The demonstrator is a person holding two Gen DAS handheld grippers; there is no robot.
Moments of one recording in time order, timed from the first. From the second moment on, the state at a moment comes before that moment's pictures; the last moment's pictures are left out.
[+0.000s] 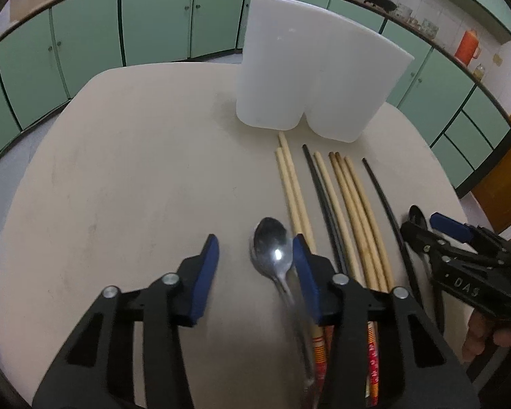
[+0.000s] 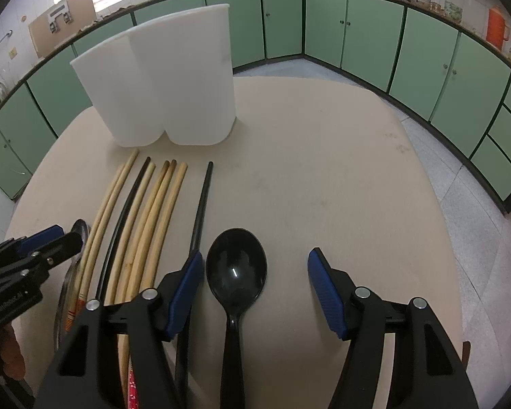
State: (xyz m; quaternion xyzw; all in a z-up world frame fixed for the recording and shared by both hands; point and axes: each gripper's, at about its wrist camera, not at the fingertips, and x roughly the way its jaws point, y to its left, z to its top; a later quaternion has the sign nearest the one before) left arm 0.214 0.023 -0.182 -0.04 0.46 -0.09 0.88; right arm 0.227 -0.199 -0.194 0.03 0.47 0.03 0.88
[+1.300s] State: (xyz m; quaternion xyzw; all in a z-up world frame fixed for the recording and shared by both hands) left arm 0.203 0.010 -0.180 0.00 0.47 -0.07 0.88; right arm 0.229 -0.201 -0.198 0.02 0.46 0.03 0.89
